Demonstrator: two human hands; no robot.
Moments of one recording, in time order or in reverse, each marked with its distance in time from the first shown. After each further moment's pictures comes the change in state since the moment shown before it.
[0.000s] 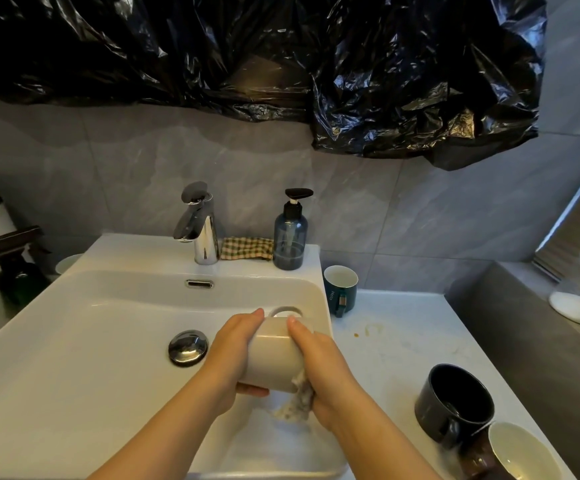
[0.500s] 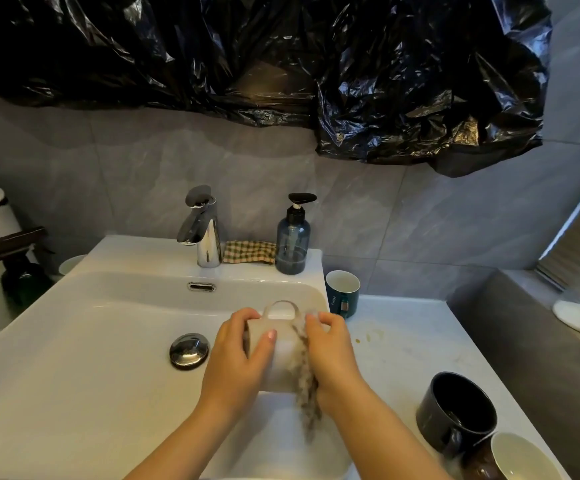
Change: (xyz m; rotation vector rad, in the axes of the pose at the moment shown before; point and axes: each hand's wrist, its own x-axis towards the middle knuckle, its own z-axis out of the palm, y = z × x) left_hand 0.002 -0.023 -0.006 0.390 0.148 0.660; right_hand 0.012 -0.013 0.002 -0.026 0.214 -0.051
